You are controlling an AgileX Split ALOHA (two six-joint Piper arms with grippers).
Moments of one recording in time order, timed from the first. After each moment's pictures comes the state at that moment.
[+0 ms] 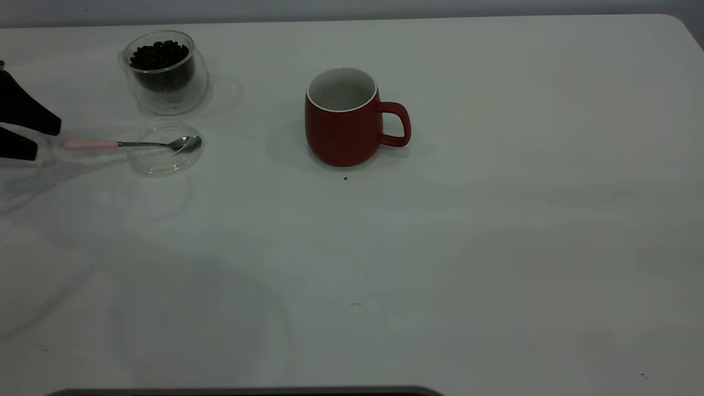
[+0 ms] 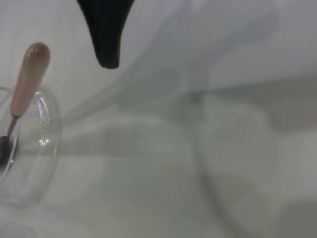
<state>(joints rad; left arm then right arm) 0.46 2.44 -1.42 -0.97 0.80 1.02 0.02 0.03 -0.47 -0.02 1.12 0.03</state>
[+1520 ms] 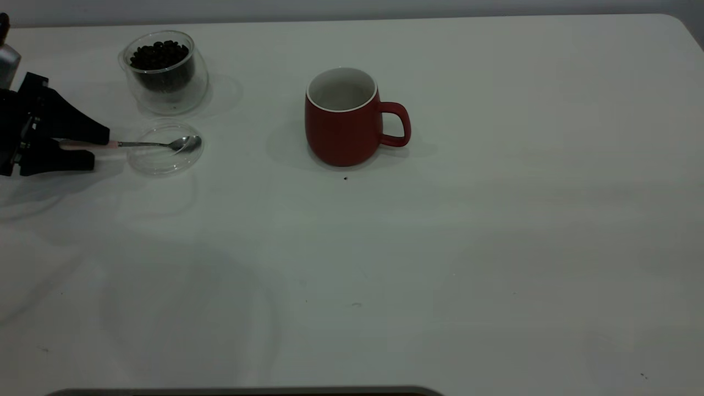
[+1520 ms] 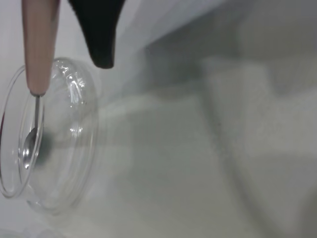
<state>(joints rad) 0.41 2.56 -1.42 -1.16 0.86 1.15 0.02 0.03 -0.47 -0.02 1.12 0.03</state>
